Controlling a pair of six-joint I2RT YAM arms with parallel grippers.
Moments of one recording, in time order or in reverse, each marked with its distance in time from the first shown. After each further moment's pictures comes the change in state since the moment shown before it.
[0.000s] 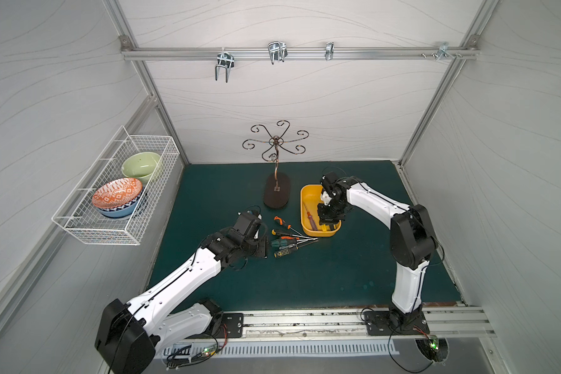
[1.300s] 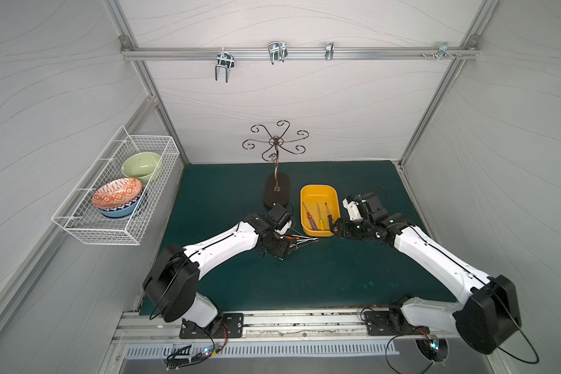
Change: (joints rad) left arm -0.115 0.452 0.241 -0.070 0.071 0.265; right arm -0.018 -0.762 -0.662 0.349 -0.038 0.085
